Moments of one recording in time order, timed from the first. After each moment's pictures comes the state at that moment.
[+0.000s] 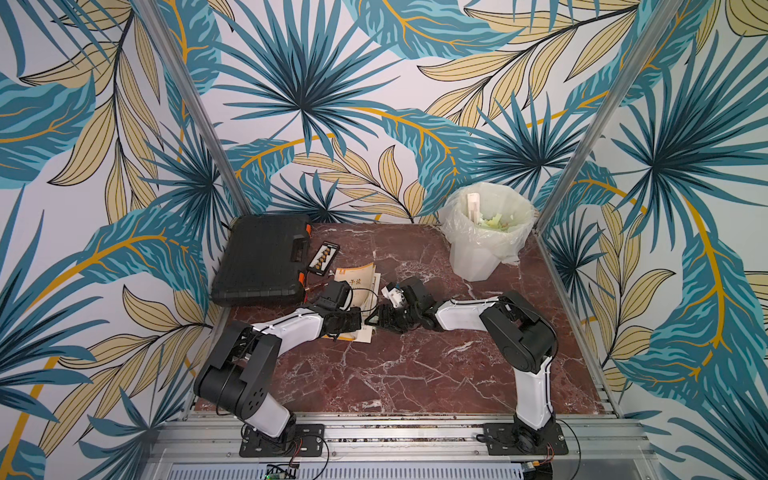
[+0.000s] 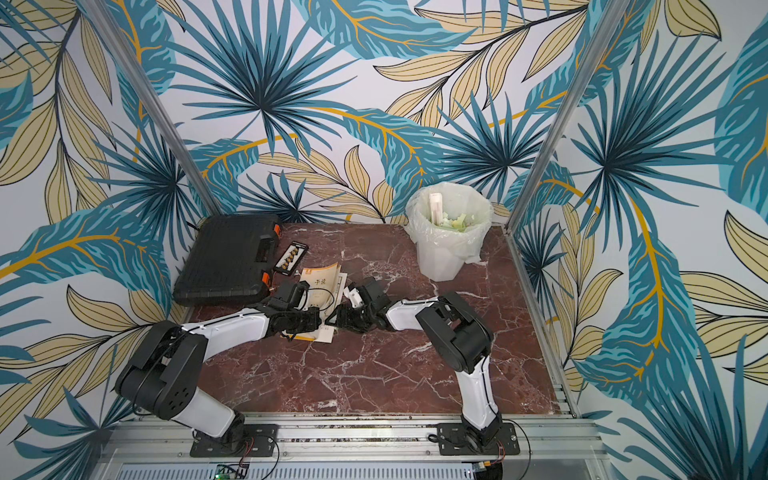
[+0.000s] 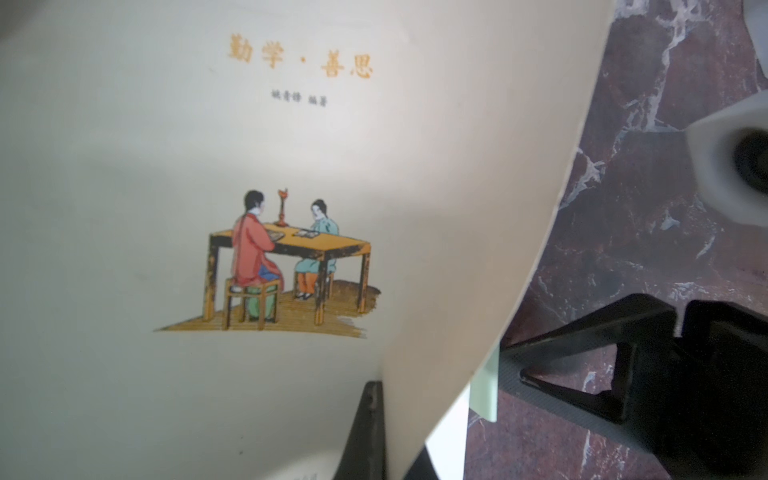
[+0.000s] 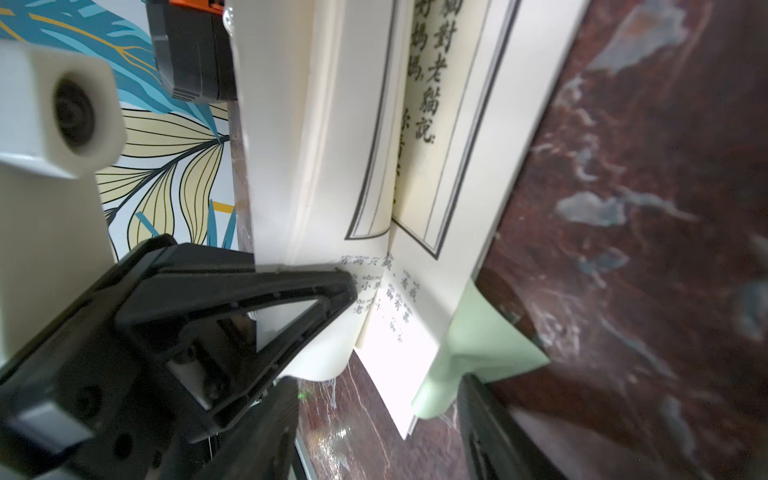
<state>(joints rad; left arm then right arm) -0.38 1.58 0.75 -0.20 0.20 -0.51 0.68 2.03 1.10 0.18 -0.60 0.87</state>
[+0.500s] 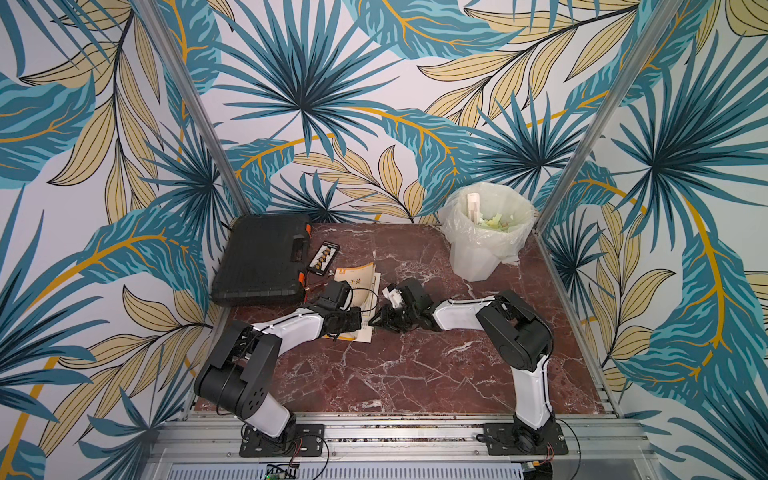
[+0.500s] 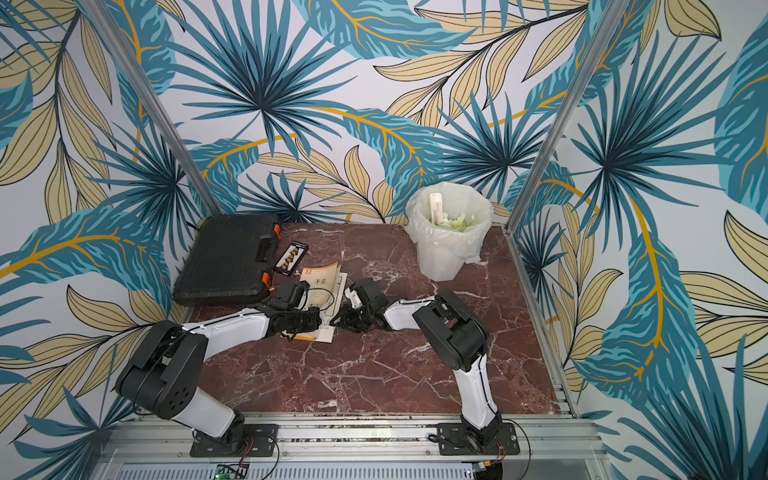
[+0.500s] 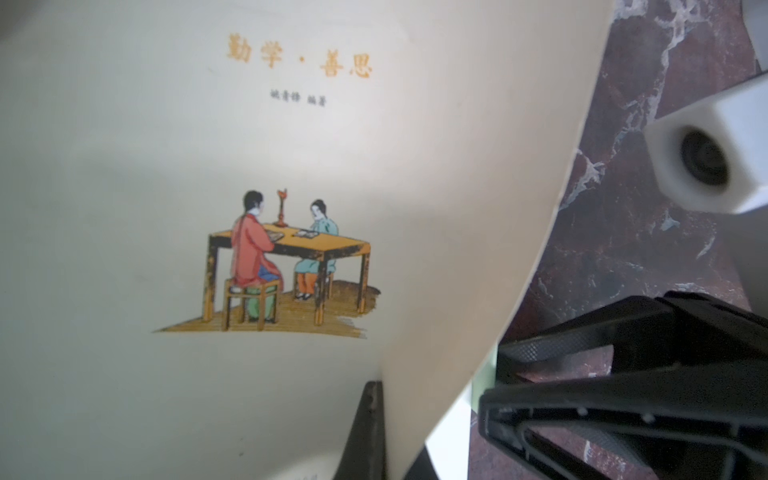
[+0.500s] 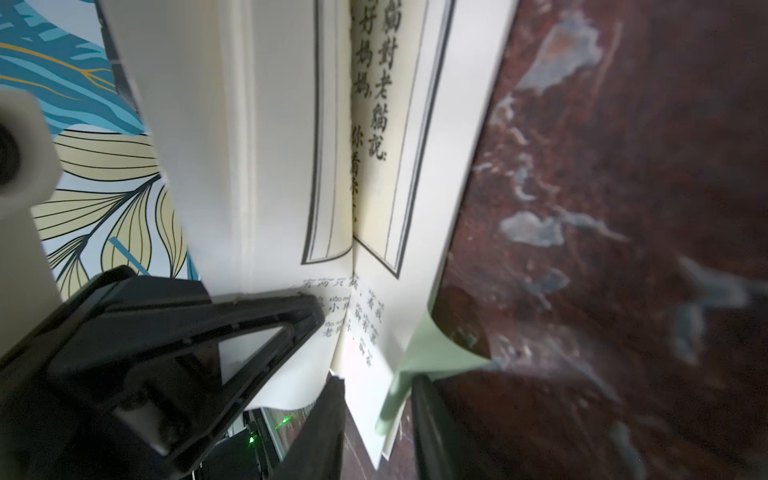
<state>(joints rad) -0.38 1.58 0.75 -0.20 0.19 -0.50 0.68 2.06 1.14 0.12 -0.53 0.88</state>
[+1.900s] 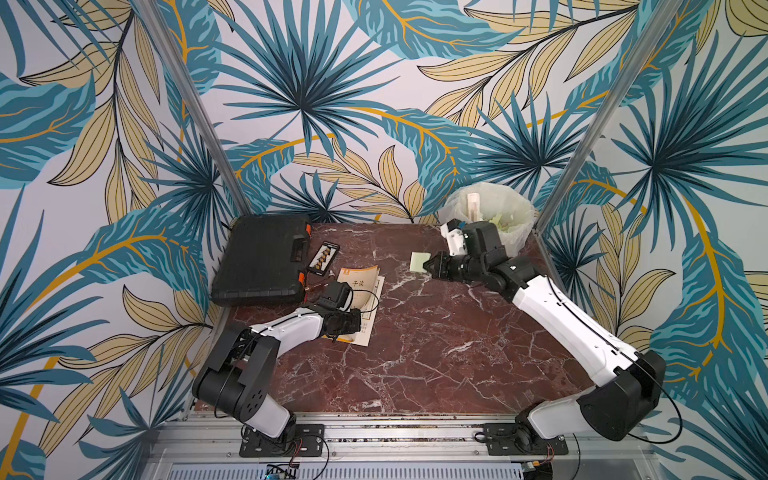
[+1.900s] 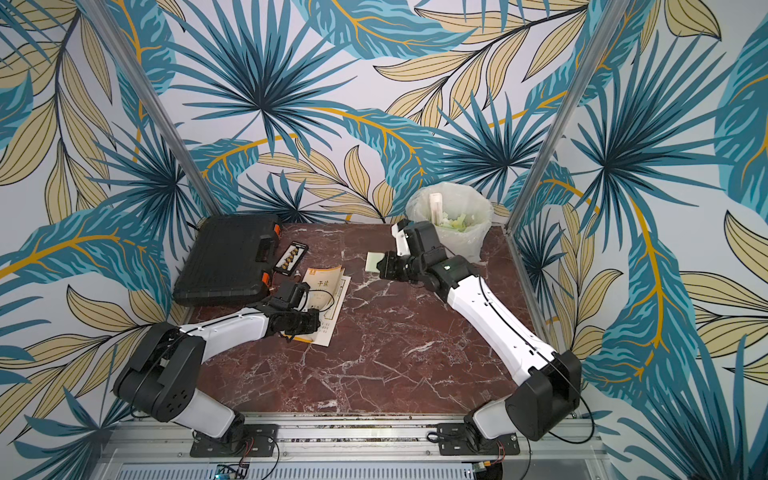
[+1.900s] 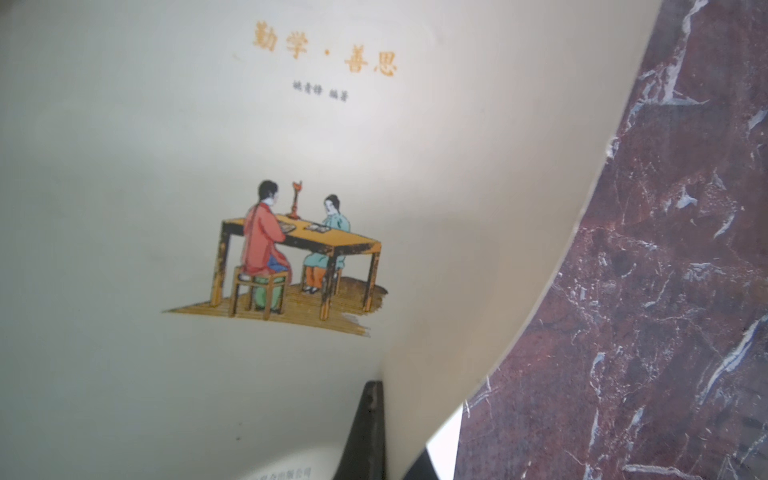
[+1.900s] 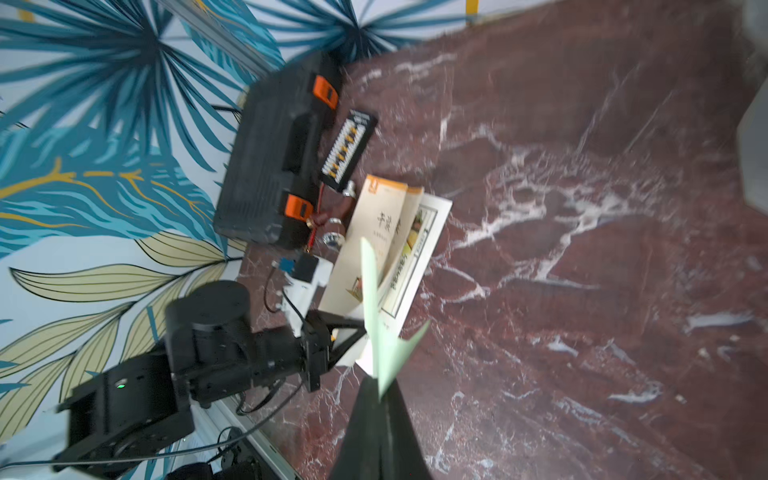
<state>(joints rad) -0.40 1.57 0.77 -0.27 0.19 -0.49 0.45 1.45 1.48 -0.65 -0.26 0.56</state>
